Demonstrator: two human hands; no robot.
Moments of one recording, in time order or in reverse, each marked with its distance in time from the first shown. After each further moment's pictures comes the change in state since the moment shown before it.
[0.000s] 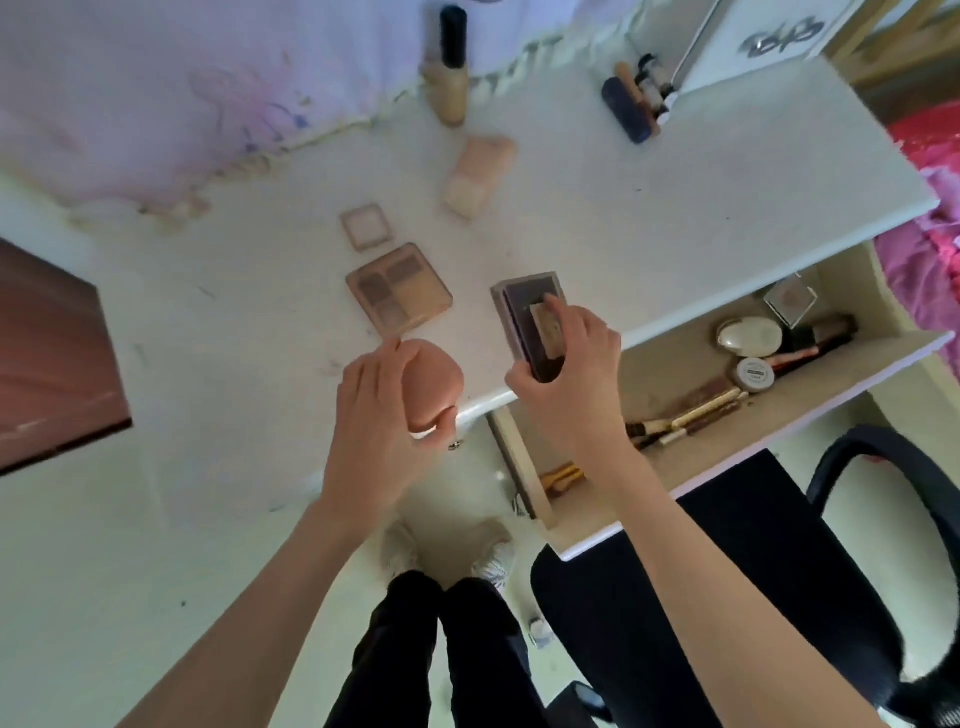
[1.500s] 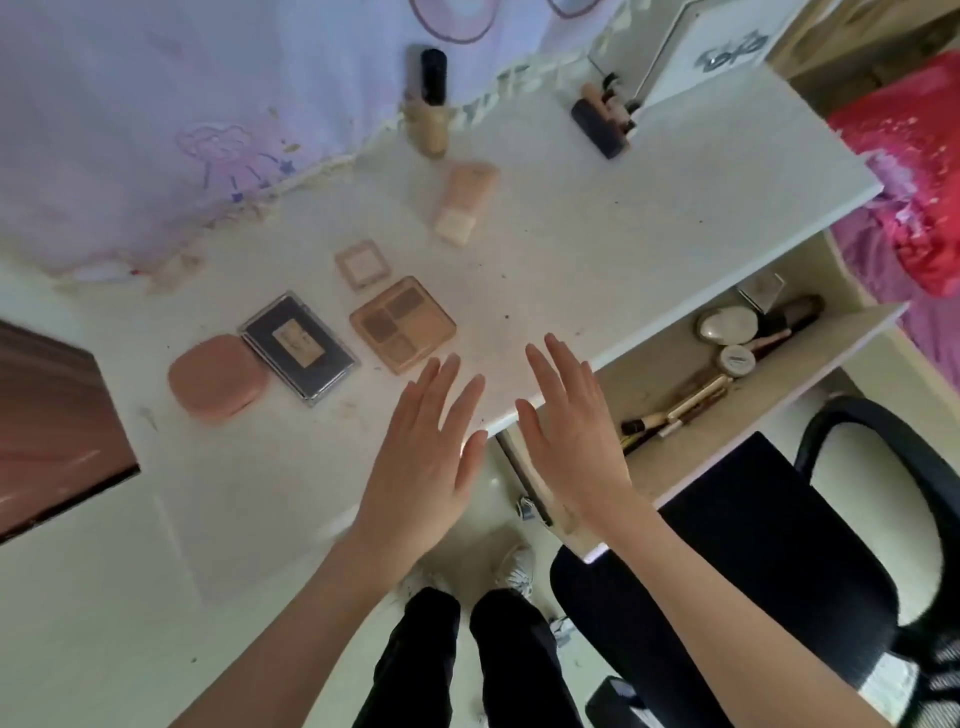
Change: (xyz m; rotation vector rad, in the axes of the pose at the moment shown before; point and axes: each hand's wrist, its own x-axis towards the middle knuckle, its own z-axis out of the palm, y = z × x) left_hand 0.009 0.008 -0.020 0.106 -0.264 0.328; right_hand -0.028 0.003 0.025 -0.327 0.051 -0.189
